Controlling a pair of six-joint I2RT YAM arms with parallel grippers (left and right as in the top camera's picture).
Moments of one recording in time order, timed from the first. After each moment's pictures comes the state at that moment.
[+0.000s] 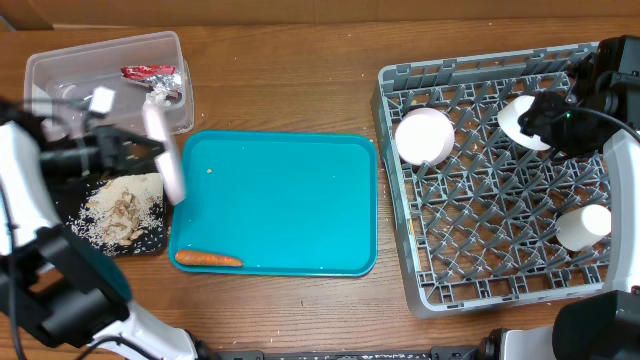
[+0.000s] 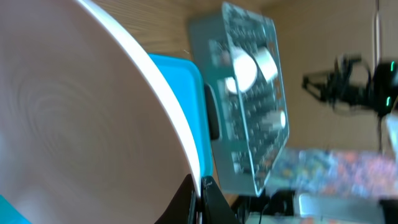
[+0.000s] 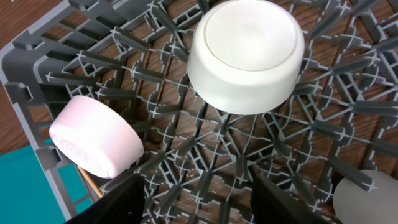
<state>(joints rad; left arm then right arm) 0.51 1.86 1.71 -1.65 1.04 0.66 -0.23 1.60 1.59 -1.15 -0.13 0.20</state>
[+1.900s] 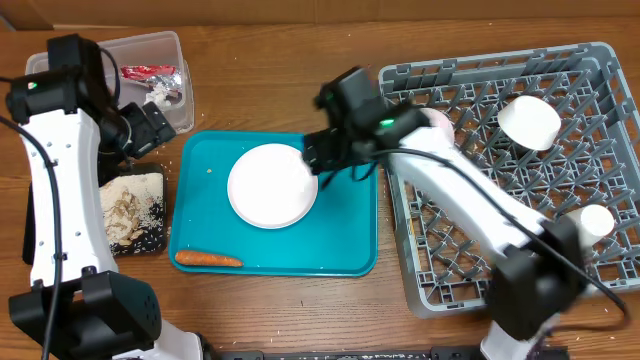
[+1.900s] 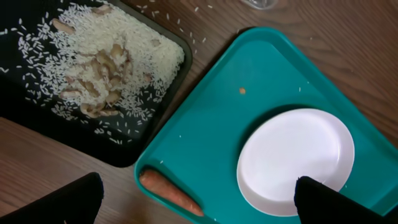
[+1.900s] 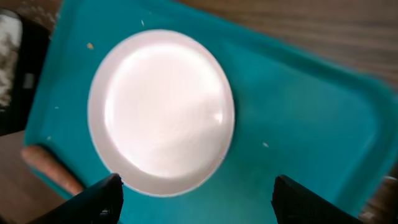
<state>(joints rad) 0.24 1.73 1.77 -1.42 0.02 -0.42 0.61 1.89 1.59 -0.82 -0.21 0.32</state>
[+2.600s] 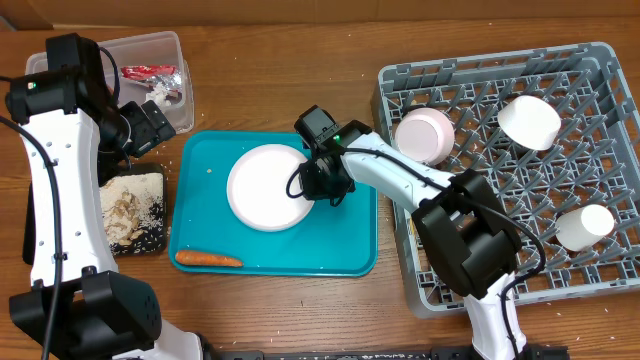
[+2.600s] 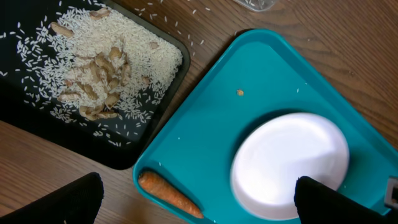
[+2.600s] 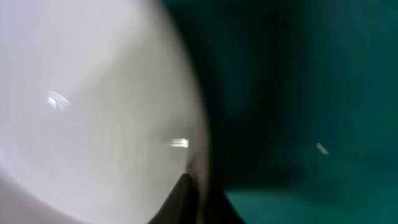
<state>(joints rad) 0.24 1.73 1.77 -1.41 0.02 -0.42 0.66 2.18 1.59 -0.80 -0.23 0.50</state>
